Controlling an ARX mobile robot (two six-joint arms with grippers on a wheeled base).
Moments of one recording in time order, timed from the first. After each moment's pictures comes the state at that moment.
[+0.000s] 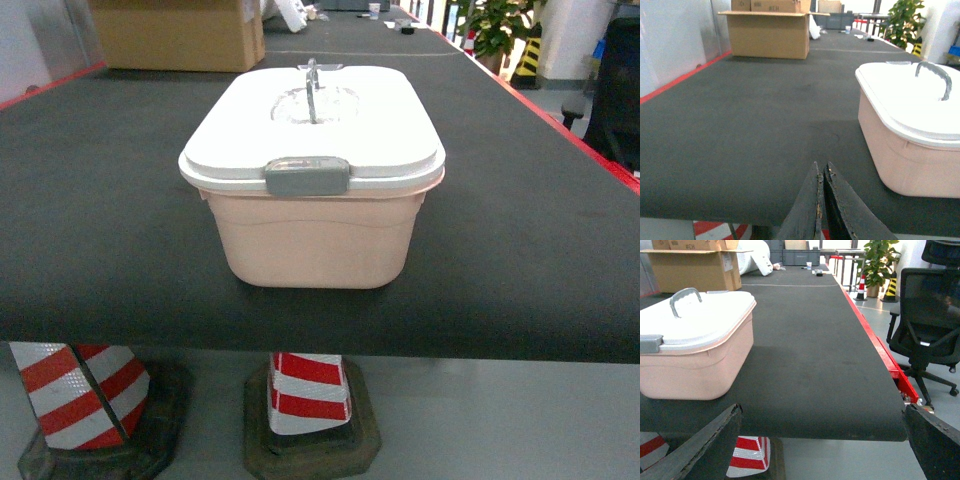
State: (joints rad) left arm 0.00 1.04 0.09 0.97 0.00 -0.02; right arm 0.00 0.00 0.01 -0.01 0.00 0.00
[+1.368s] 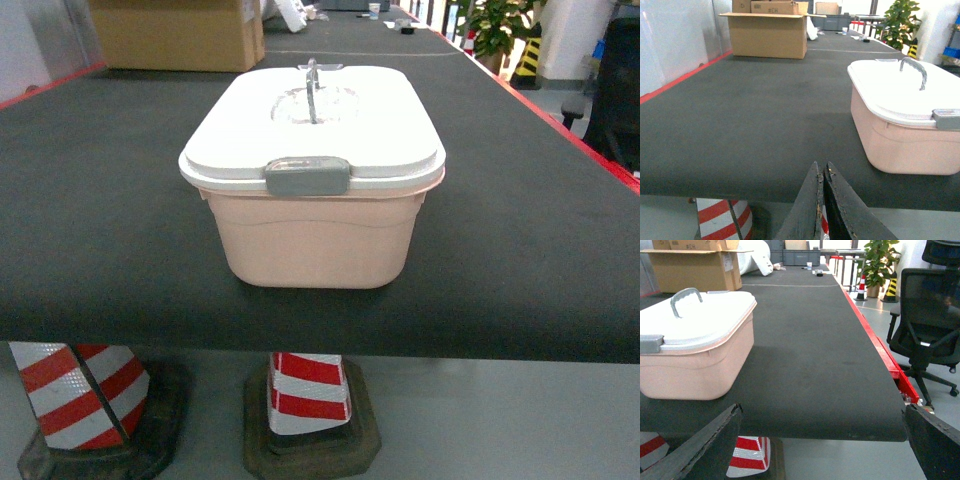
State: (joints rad) left arm 0.00 0.27 0.01 0.27 0.00 -0.01; right arm 0.00 0.00 0.01 -0.01 0.00 0.00
